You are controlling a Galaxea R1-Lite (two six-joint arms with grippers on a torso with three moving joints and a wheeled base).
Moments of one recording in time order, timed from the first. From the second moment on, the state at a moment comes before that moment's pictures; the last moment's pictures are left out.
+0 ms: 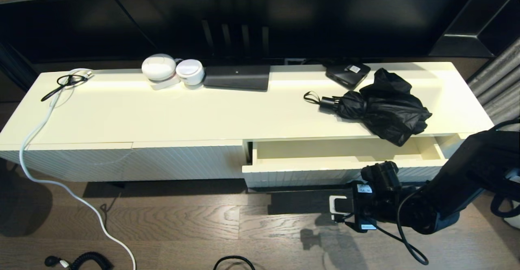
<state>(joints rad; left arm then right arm) 0.00 0.00 0.00 0.00 0.01 -0.03 0.29 2.20 -0.82 -0.60 -0.01 -1.24</state>
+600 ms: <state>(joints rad) 0.00 0.00 0.00 0.00 0.01 -0.03 0.30 2.03 -0.71 -0.57 -0.02 -1.24</state>
